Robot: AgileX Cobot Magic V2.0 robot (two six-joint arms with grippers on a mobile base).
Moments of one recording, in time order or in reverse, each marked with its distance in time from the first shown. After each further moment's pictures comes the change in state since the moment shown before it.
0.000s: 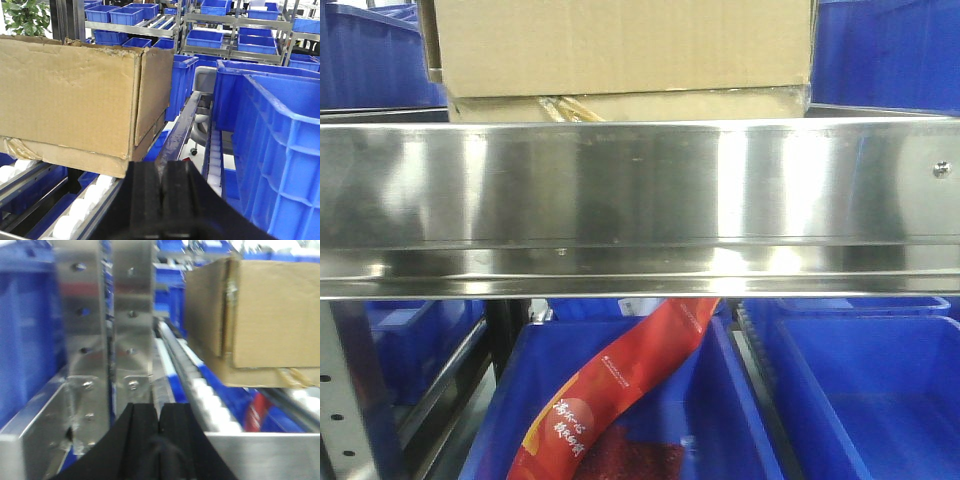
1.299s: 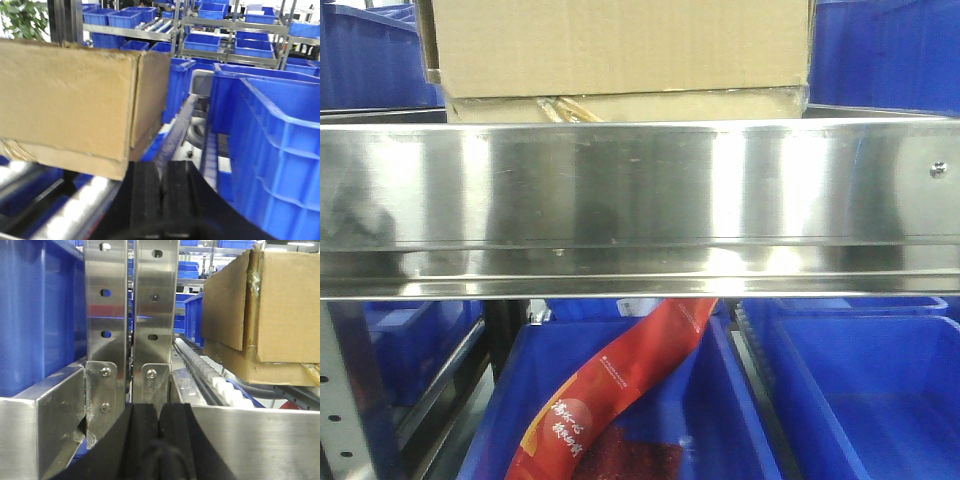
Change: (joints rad) left arm 0.027 -0.077 0.179 -0.004 -0.165 0.000; right arm -0.011 -0.007 0.013 -0.030 -0.015 0.002
